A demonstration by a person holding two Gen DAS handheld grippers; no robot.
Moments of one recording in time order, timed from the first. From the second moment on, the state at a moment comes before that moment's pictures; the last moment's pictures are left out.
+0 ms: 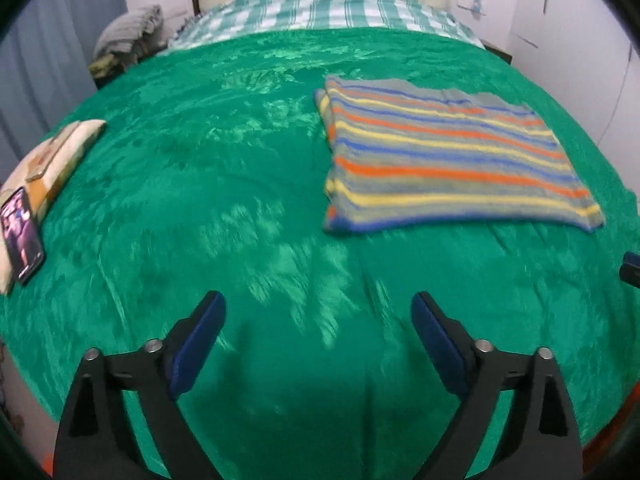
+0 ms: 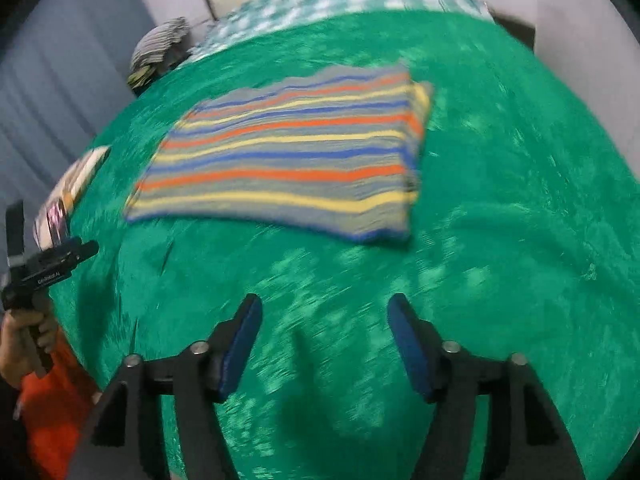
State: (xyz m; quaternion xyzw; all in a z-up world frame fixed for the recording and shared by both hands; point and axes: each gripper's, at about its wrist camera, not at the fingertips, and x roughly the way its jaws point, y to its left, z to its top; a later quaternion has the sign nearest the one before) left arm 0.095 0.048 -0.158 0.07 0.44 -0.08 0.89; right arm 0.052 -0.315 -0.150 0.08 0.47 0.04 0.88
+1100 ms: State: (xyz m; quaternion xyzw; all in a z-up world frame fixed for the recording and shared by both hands) left arm 0.074 0.033 -0.214 0.08 0.44 -0.08 0.89; right arm 0.006 -0.262 -0.216 0.00 0.43 -0.06 0.90
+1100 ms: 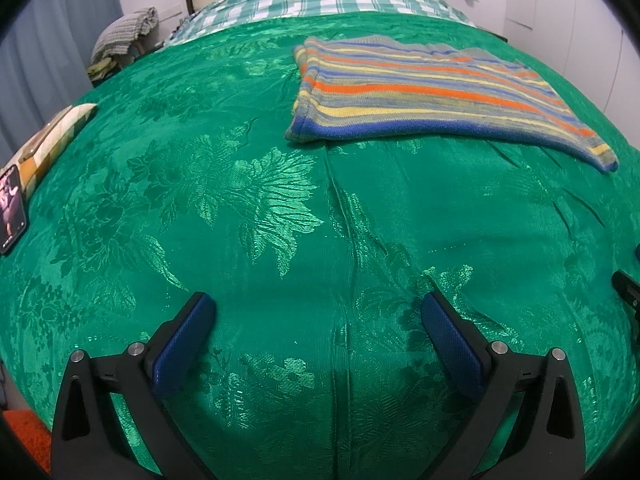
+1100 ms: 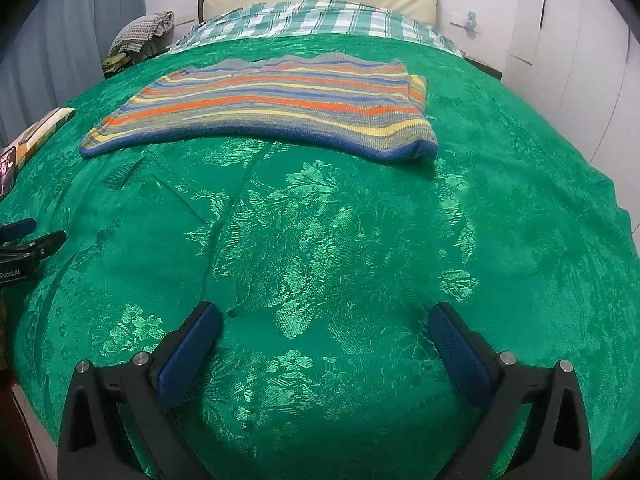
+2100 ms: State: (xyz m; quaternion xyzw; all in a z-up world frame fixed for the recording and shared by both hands) left arm 0.047 0.010 -0.171 0.09 0.43 -0.17 0.88; right arm 0.006 -0.278 -0.199 0.03 0.50 -0.01 0.87
